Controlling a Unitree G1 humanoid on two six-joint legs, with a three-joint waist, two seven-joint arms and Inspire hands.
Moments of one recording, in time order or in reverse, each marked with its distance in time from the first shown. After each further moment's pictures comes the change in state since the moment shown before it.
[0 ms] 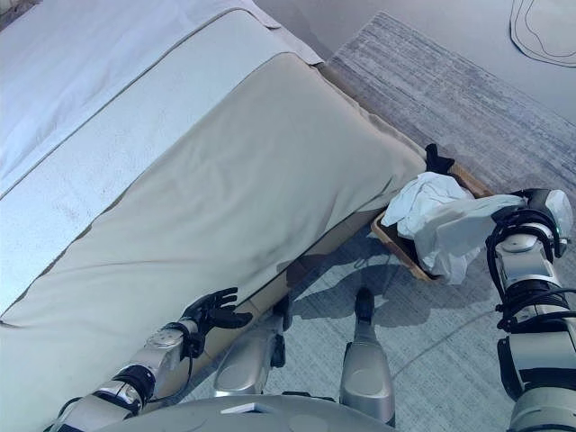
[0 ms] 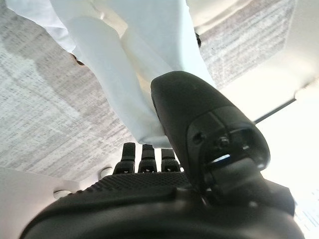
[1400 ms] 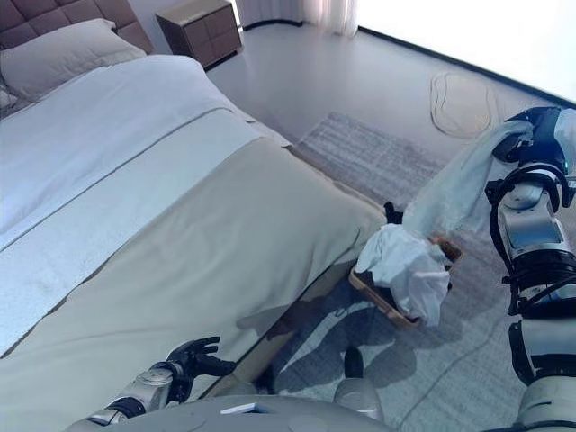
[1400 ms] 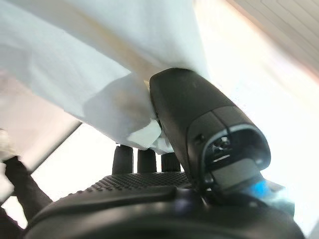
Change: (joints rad) left arm 0.094 -0.009 -0.003 0.087 0.086 0.064 0.071; right arm -0.098 -0.072 0.048 -0.230 0.015 -0.038 -0.087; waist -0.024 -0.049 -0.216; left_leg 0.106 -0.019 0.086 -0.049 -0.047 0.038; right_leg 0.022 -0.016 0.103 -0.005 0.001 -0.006
